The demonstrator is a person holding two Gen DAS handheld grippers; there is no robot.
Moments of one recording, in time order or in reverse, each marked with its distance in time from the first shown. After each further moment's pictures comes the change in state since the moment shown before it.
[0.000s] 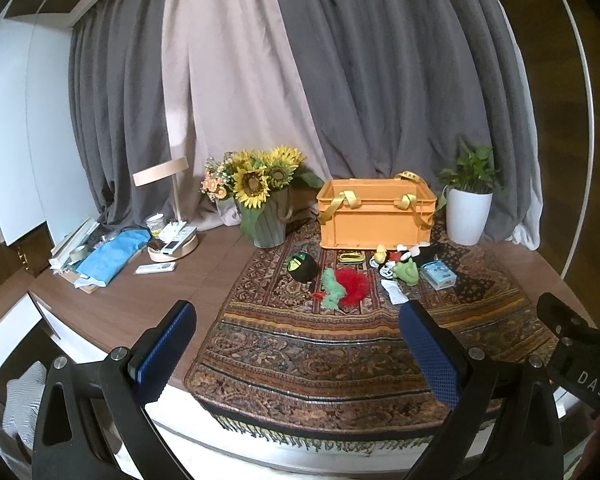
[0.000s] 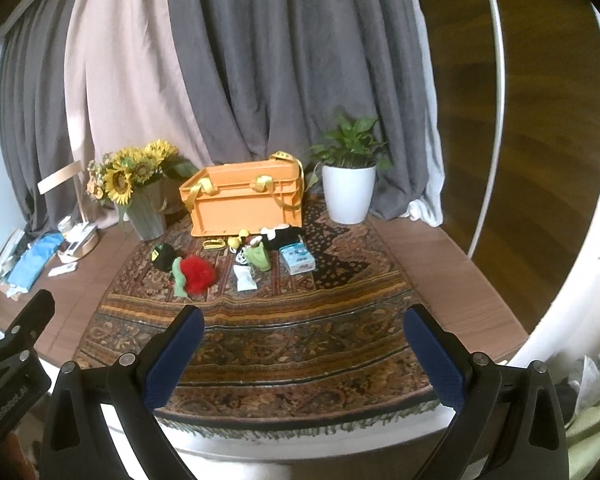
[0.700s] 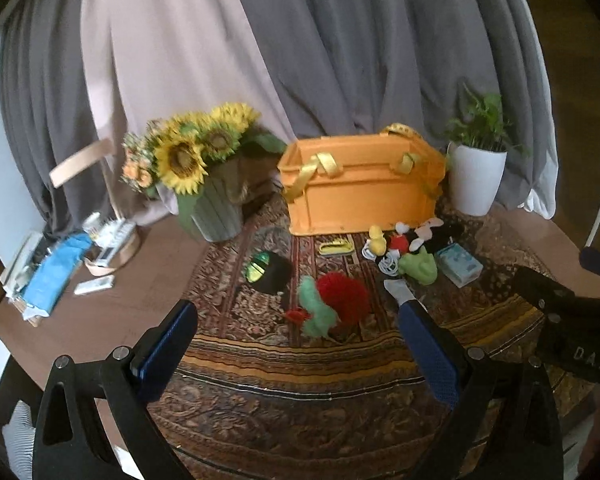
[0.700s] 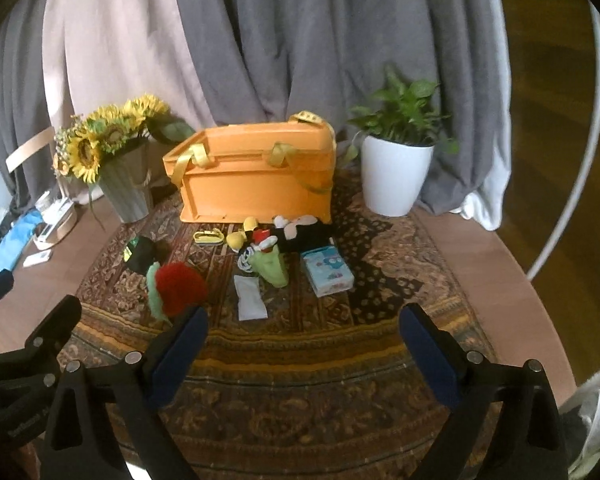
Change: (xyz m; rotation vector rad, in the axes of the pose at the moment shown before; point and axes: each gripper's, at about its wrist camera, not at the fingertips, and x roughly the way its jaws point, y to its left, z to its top) left arm 0.184 -0.021 0.032 0.105 0.150 -0.126; right arm 0.173 0.046 0.050 -0.057 0.154 0.032
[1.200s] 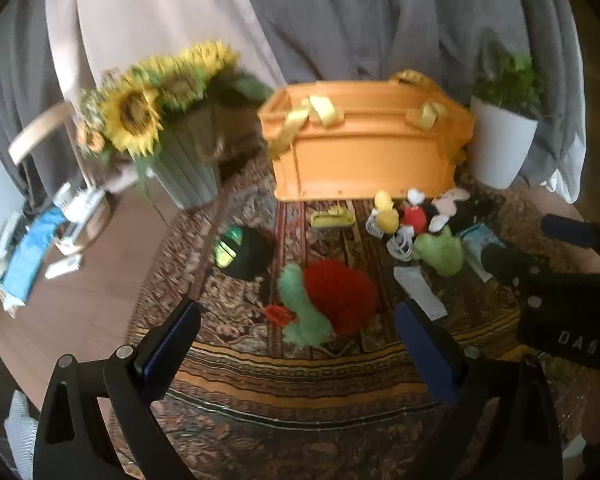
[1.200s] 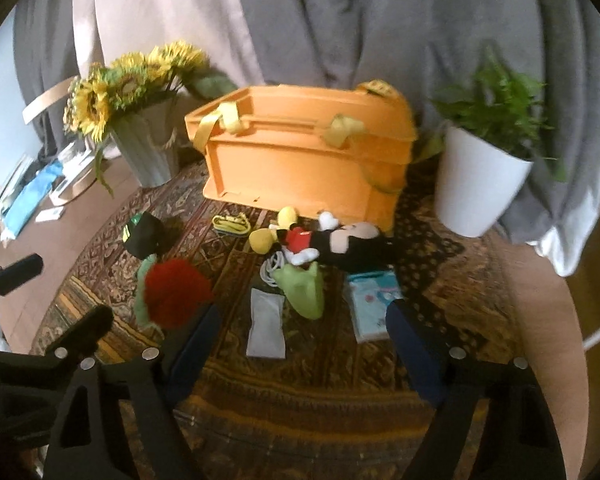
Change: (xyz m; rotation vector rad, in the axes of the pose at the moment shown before) left arm 0.095 -0.010 0.013 -0.016 0.180 -0.020; right arm 0.110 0.018 0.039 -0.172 0.113 0.176
